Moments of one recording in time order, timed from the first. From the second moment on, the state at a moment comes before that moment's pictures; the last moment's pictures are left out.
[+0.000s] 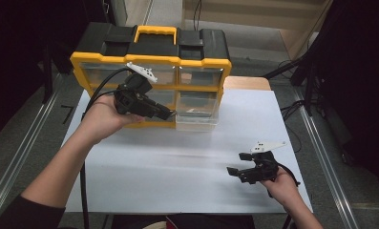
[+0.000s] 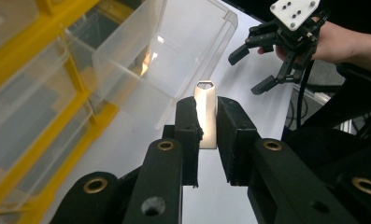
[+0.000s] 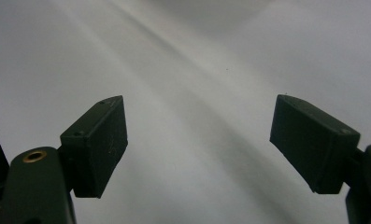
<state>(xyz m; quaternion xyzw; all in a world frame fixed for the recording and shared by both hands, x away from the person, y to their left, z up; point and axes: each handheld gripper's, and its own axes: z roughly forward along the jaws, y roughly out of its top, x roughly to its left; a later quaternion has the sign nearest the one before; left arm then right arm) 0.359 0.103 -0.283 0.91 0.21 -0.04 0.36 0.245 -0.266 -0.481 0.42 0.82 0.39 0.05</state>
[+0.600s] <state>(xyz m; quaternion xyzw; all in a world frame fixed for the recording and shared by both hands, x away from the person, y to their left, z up) 0.375 0.070 -0.270 0.92 0.15 -0.01 0.36 0.245 -0.265 -0.481 0.42 0.82 0.39 0.05</state>
